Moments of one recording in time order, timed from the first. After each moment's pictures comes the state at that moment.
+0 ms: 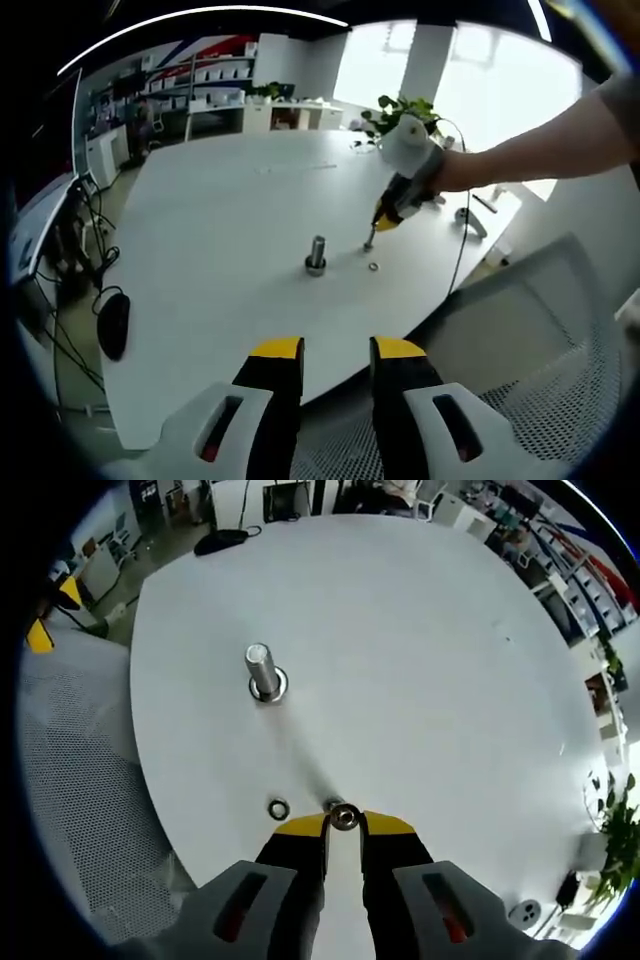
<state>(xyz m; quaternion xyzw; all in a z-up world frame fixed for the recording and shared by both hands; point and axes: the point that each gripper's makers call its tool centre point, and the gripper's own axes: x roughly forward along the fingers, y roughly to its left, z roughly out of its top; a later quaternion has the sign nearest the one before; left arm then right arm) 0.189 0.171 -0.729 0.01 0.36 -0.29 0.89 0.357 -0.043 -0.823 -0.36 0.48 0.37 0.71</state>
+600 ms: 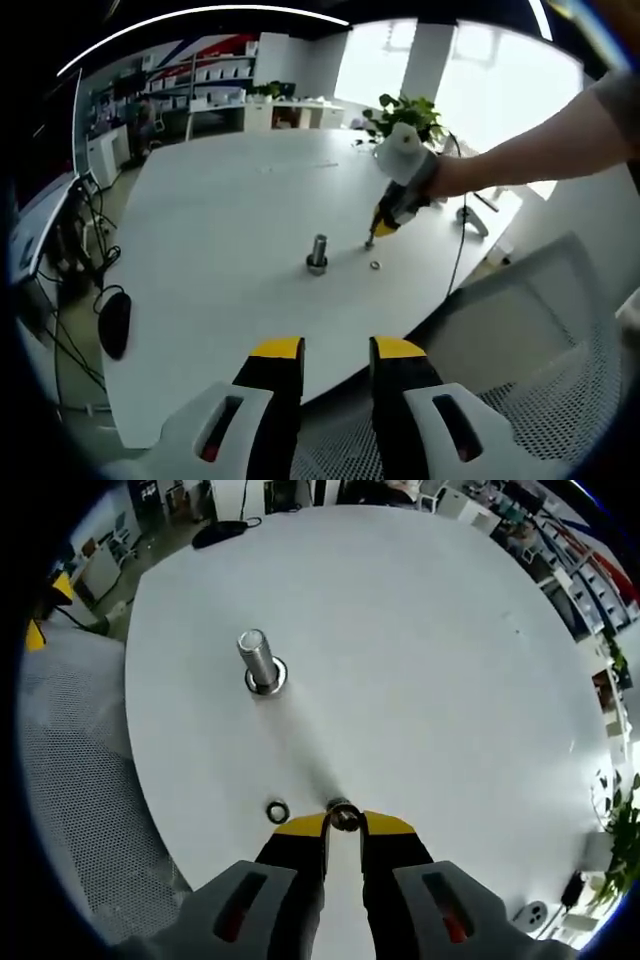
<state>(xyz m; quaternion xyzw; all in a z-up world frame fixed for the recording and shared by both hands) 0.188 0.173 -0.729 0.01 0.36 -0.29 0.89 0.355 -0.042 -0.840 -0.36 0.49 0.37 0.70</state>
